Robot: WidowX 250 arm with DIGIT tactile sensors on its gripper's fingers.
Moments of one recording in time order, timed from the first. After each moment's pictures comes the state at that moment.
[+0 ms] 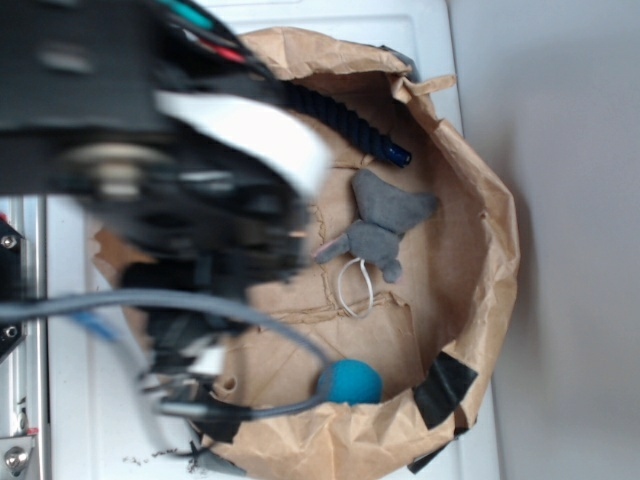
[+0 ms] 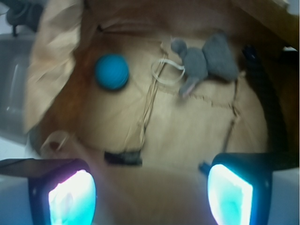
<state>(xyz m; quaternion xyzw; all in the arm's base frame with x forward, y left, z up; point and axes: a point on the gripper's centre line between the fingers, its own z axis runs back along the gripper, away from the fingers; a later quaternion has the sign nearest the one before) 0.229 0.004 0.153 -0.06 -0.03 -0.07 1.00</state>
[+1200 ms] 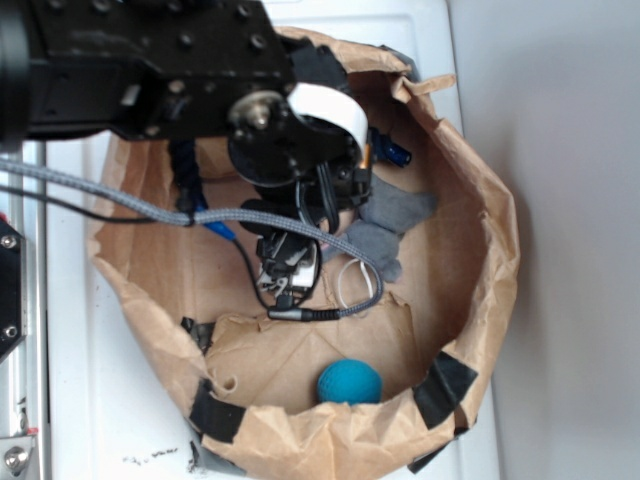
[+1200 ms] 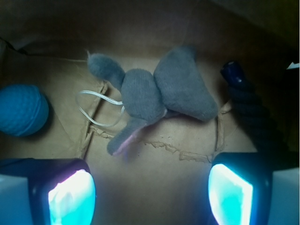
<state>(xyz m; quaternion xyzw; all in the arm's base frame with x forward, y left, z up) 0.266 0.046 0.083 -0.04 -0.11 -0.05 0.99</state>
